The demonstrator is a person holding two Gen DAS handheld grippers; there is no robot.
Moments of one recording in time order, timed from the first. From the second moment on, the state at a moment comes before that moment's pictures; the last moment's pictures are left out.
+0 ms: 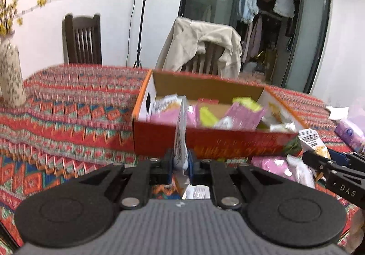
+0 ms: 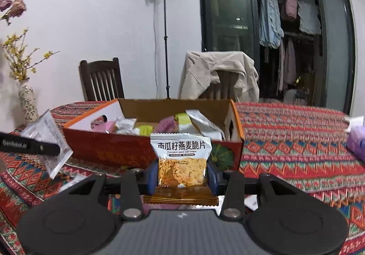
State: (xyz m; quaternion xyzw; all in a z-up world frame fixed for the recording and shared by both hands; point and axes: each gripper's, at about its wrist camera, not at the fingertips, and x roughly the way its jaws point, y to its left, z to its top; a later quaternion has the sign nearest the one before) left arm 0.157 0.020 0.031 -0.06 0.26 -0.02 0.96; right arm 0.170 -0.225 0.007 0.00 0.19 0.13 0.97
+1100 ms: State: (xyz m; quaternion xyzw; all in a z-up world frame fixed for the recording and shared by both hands) left arm 0.282 0.003 0.048 -0.06 0.19 -0.01 0.98; right arm 0.309 -0.206 0.022 0.02 0.18 0.10 0.98
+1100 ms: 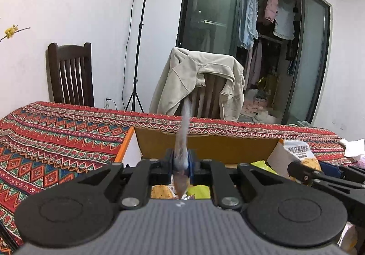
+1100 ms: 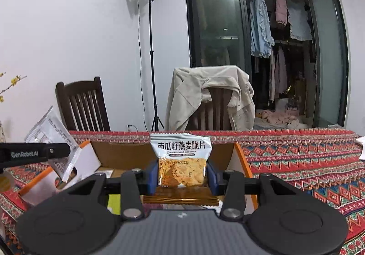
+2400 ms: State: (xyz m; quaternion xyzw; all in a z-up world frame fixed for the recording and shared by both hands) left arm 0.190 0.008 0.099 -0.06 0.19 0.01 0.98; right arm 0.200 -0.224 0.067 0.02 0.18 0.13 0.97
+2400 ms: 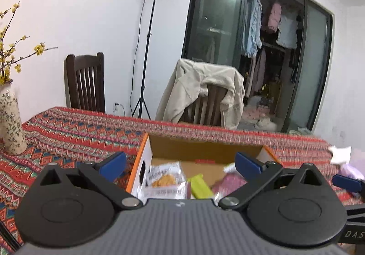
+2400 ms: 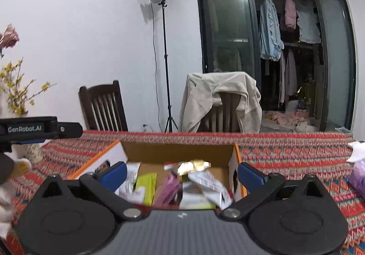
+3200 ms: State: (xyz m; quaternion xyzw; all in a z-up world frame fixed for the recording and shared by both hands) left arm 0.168 -0.010 -0.004 -0.05 0.35 0.02 0.94; right arm 0.176 -0.264 -0.030 0.05 0.30 0.10 0.95
